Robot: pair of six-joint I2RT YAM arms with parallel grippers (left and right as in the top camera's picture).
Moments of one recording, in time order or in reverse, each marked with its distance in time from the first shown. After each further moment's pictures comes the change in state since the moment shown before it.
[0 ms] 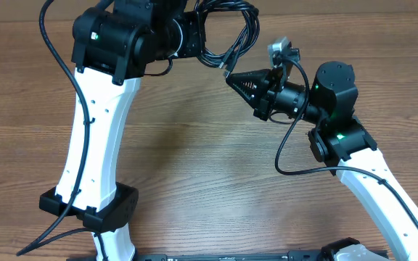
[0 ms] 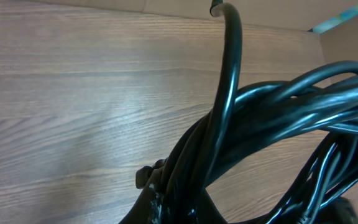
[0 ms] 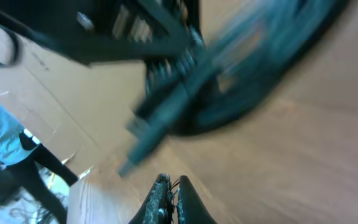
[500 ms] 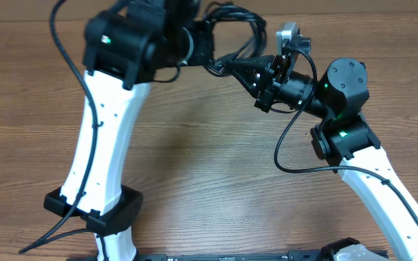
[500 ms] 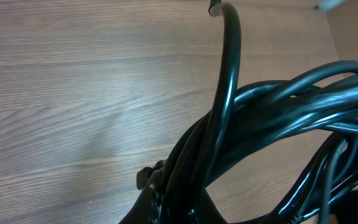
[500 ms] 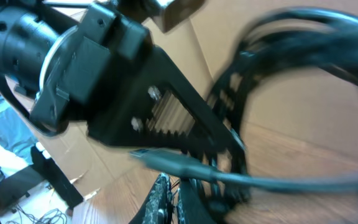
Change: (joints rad) left arm -0.077 0.000 0.000 -0.035 -0.045 -0.001; right arm 0.008 0.000 0.054 0.123 -0.003 0.069
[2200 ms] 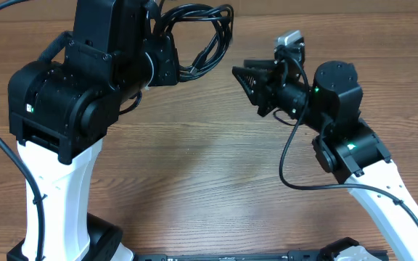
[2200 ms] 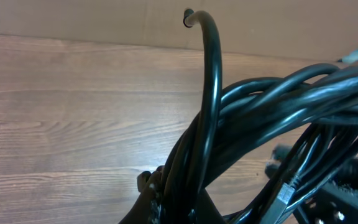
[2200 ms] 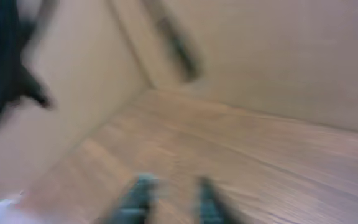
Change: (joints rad) left arm 0.011 -0.228 -0.003 -0.082 -0.232 -0.003; right arm 0.076 -0.083 0.063 -0.427 0.352 -0.175
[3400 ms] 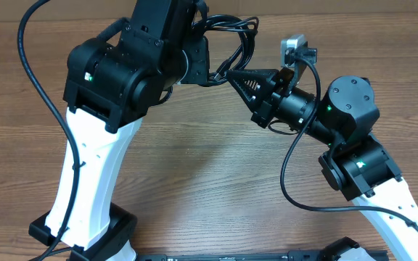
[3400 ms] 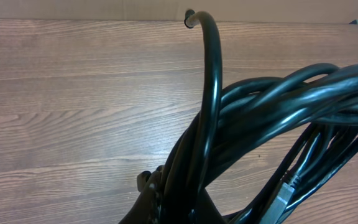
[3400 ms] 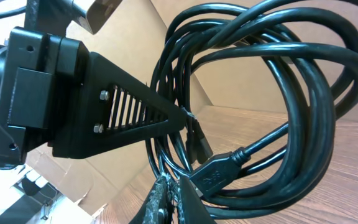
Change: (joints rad) left arm -0.092 0.106 -0.001 -0.001 -0.014 -0.008; right arm 0.049 -0.087 0.000 0.075 -0.086 0.254
